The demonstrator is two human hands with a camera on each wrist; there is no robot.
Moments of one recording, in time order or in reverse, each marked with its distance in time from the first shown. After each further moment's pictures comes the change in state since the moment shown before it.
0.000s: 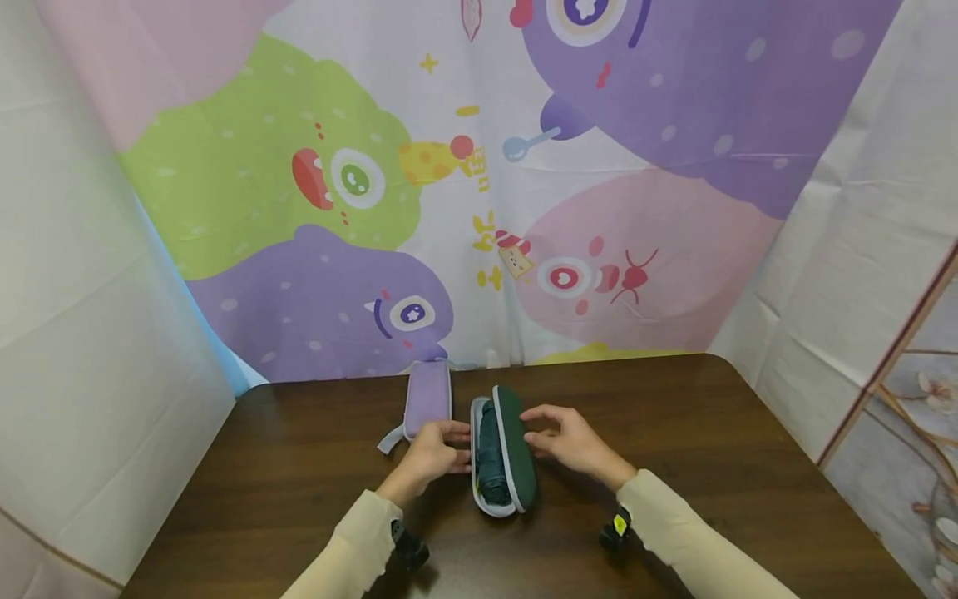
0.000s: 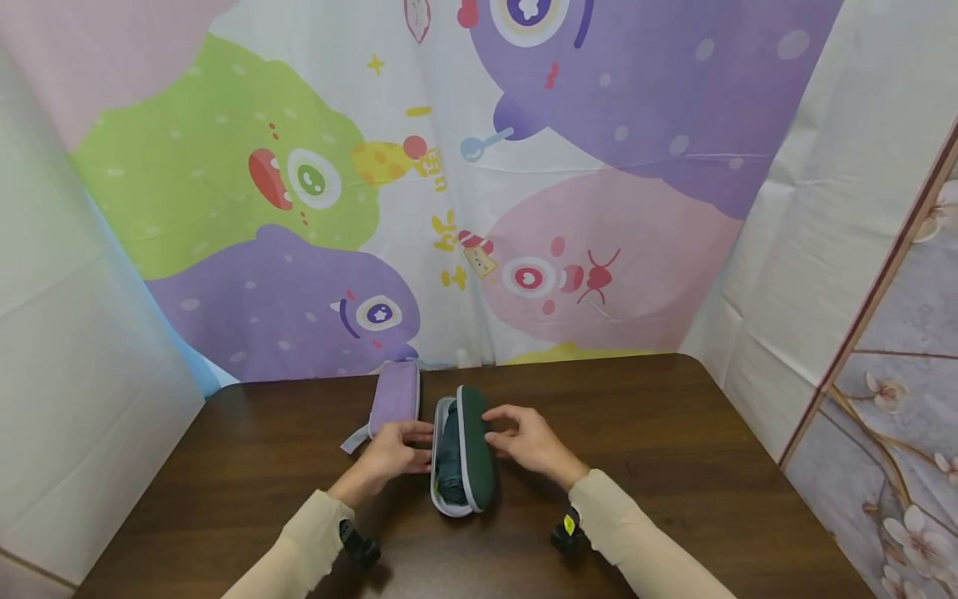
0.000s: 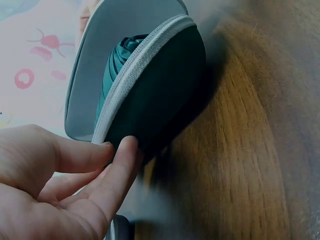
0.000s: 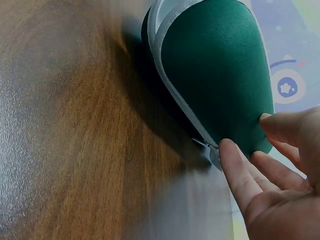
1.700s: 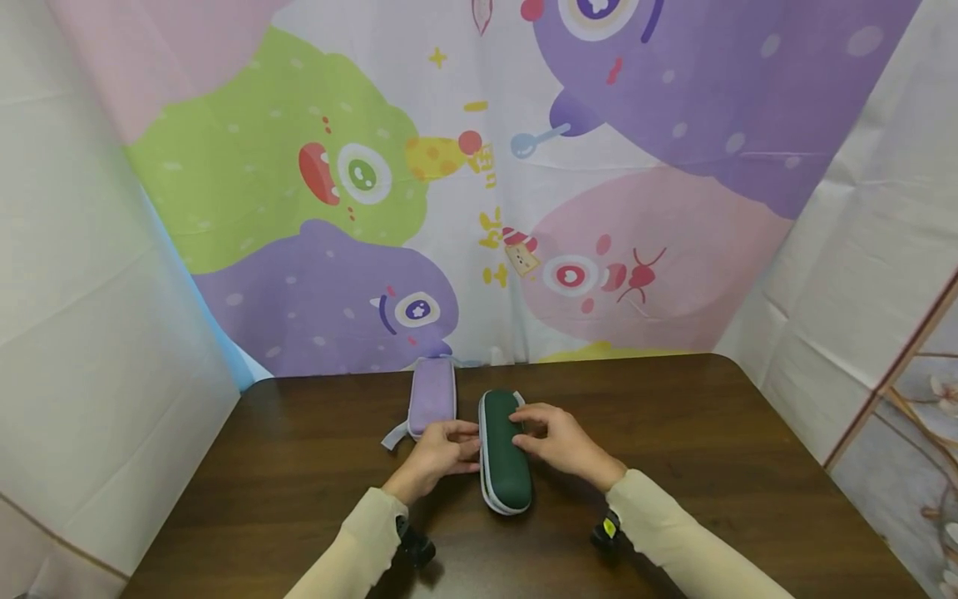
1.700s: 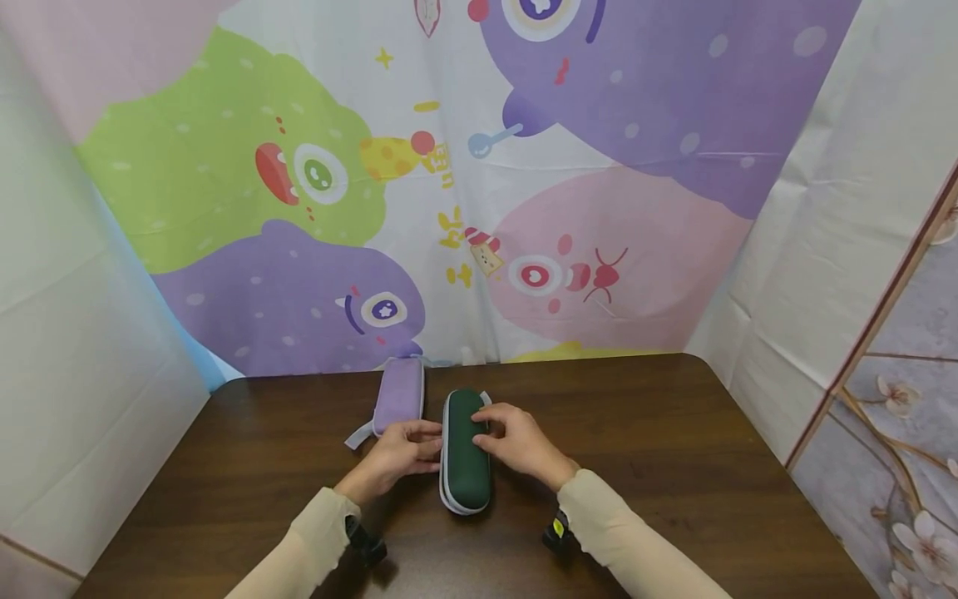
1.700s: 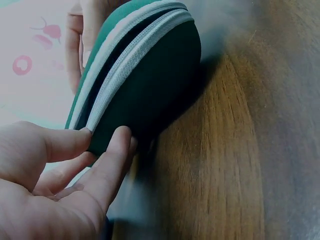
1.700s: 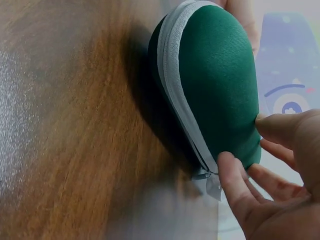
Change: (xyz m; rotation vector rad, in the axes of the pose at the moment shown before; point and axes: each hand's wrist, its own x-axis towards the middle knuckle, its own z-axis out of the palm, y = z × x) left_hand 0.004 -0.010 0.002 -0.136 -0.020 -0.049; right_hand 0.007 -0.010 0.017 -0.323 0.027 -0.162
